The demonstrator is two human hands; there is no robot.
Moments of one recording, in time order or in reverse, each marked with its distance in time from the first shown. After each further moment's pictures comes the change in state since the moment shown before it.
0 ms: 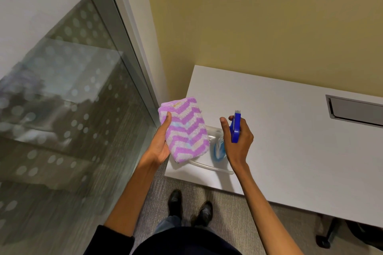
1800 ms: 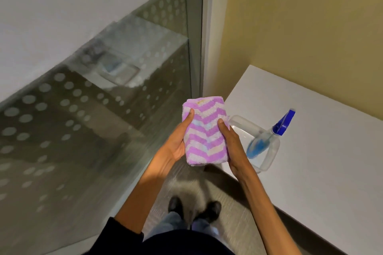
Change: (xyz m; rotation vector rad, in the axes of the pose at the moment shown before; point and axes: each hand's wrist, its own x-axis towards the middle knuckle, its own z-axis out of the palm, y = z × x) left_hand -0.117 -0.041 -0.006 -0.131 0.086 0.151; right_hand -0.072 -0.071 0.016 0.701 -1.207 1.064
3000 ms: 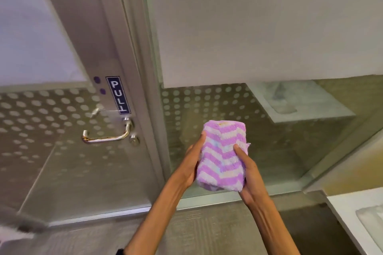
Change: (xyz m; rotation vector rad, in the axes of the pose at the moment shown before) left_hand -0.489 -0.077 -0.191 -0.149 0.593 0.681; right_hand -0.129 0.332 0.327 -0.304 -0.355 0.090
